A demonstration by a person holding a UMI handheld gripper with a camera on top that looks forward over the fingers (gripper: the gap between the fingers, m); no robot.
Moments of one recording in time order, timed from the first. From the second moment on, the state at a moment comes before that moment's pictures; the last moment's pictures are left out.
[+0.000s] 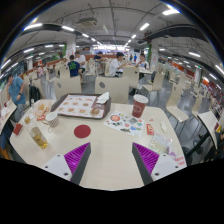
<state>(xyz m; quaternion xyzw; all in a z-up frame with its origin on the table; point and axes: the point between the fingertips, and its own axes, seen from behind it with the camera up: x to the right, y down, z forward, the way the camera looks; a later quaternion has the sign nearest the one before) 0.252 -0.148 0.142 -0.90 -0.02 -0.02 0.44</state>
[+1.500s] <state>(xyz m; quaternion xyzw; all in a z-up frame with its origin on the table) -0.085 -0.063 0.052 -0.85 -0.01 -0.03 0.53</state>
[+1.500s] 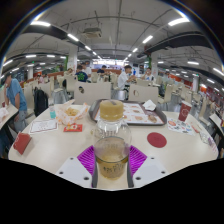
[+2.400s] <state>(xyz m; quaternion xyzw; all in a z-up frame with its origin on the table) 0.012 0.098 0.139 -0.47 -0.53 -0.64 0.29</state>
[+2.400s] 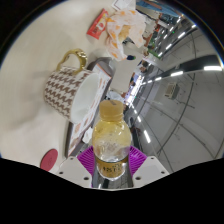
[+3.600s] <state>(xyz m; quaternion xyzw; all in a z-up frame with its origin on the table) 0.108 0.067 0.047 -0.84 0.03 -0.03 0.54</state>
